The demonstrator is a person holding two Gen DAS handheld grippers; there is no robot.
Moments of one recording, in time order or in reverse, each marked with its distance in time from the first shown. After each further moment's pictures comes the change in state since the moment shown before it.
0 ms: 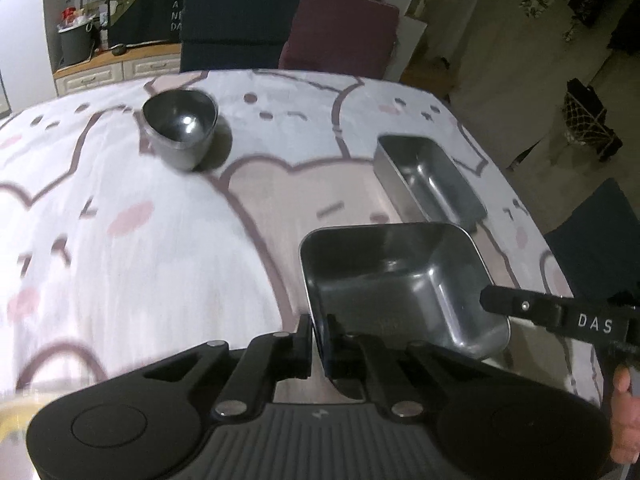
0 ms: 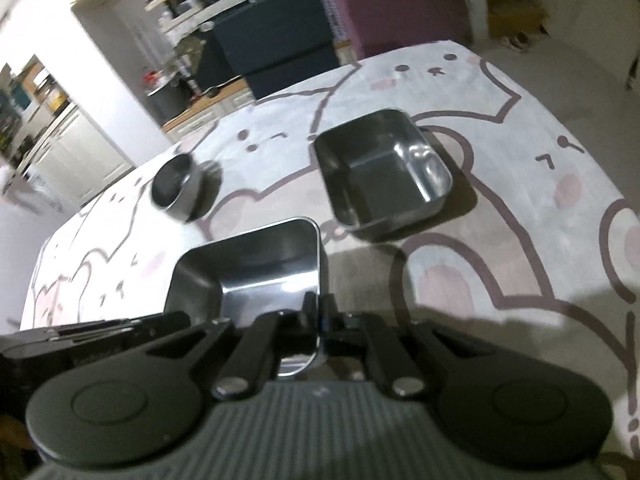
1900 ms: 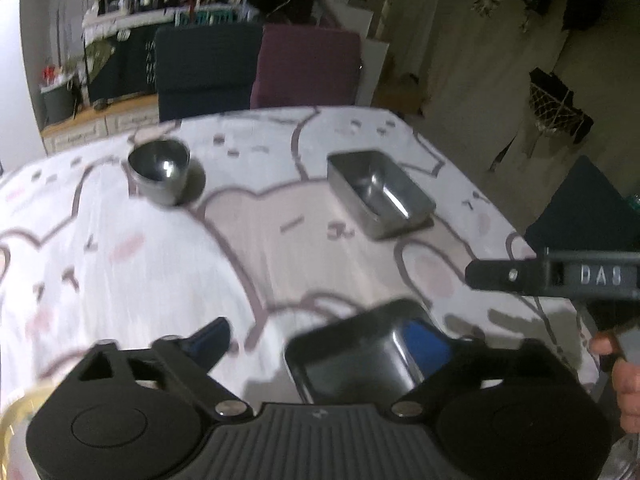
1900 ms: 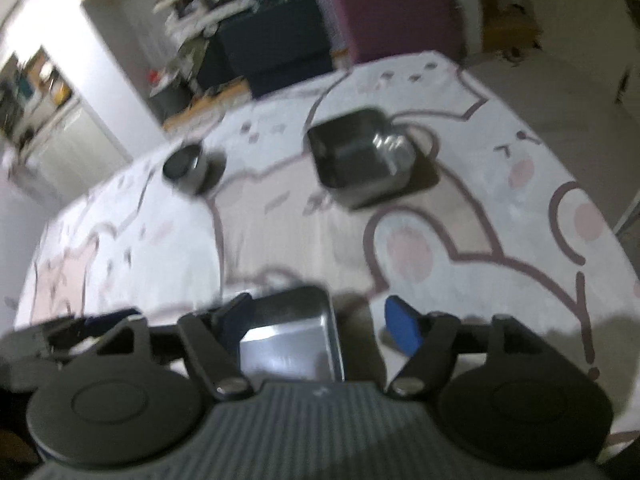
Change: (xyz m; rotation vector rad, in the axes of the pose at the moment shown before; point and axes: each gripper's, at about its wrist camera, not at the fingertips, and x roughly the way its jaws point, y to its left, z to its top) left arm -0.042 -0.038 -0.021 0.146 -0.128 0.002; right arm -0.054 -0.005 -0.034 0.009 -0.052 -0.042
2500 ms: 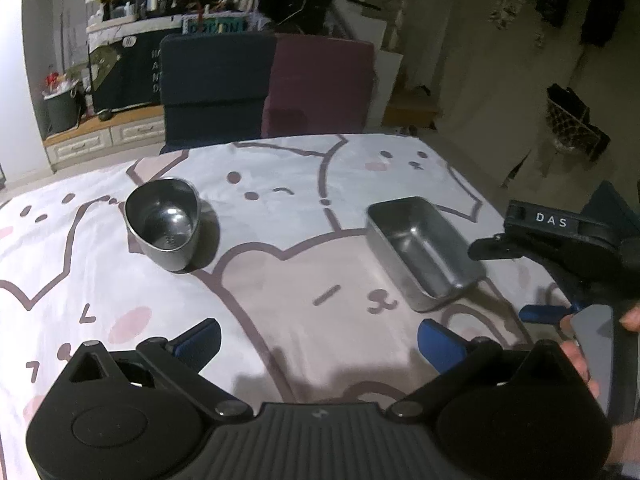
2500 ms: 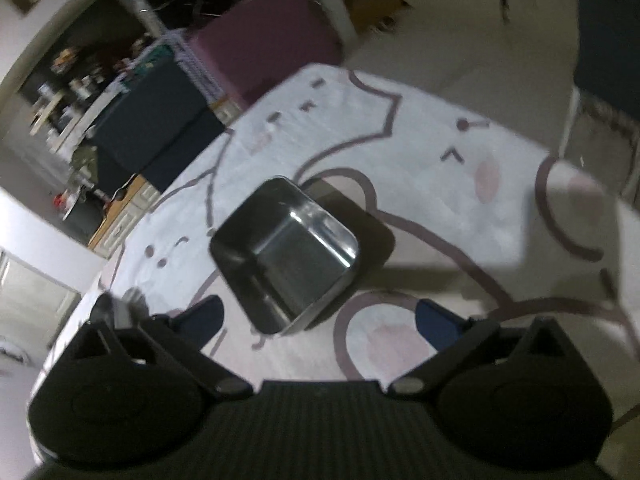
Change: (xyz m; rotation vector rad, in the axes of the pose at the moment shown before) left arm 0.058 0.039 0.062 -0.031 -0.015 0.020; right arm 0.089 -0.040 0.079 0.466 -0.062 -0.135
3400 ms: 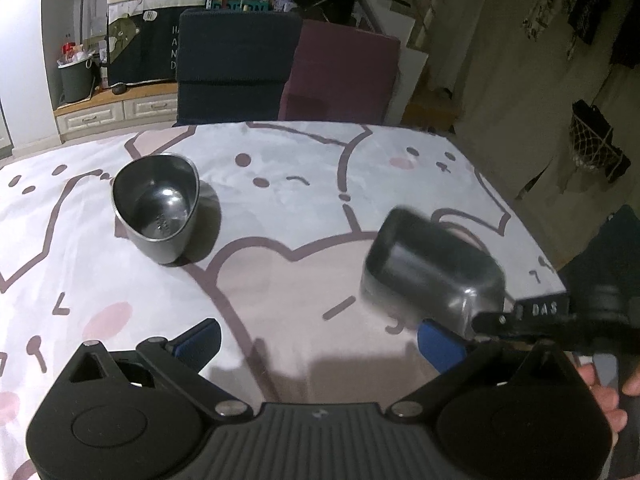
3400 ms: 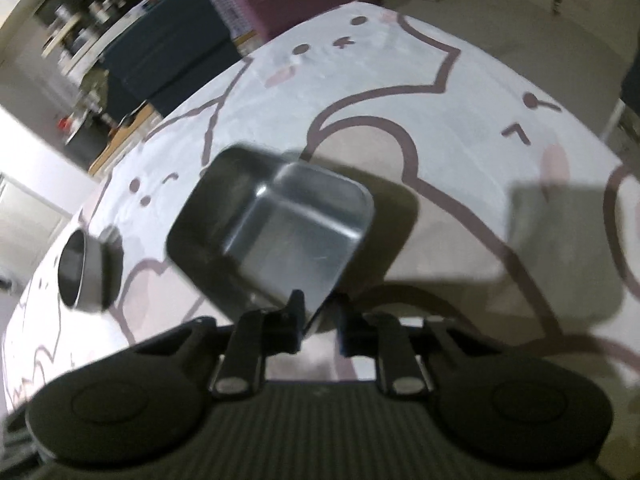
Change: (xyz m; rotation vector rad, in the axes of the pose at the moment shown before) left arm 0.043 0.004 0.008 -0.089 0.011 0.013; right arm 0.057 0.018 0.003 -0.223 0.158 0.000
